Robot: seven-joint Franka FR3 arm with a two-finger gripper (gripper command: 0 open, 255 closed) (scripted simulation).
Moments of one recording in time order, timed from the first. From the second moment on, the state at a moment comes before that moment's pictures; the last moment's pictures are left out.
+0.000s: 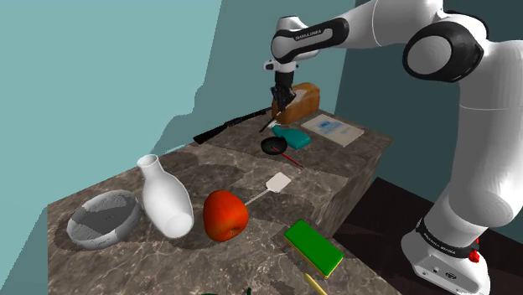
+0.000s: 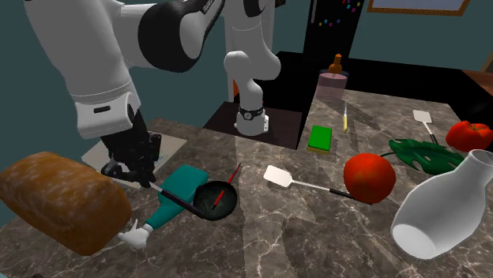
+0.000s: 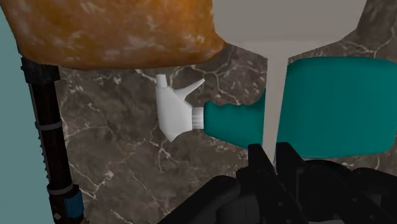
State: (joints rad) arm -0.07 0.37 -0.03 -1.51 0.08 1.88 -1.60
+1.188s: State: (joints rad) arm -0.07 0.43 -0.03 -1.66 0.09 2.09 -1.62
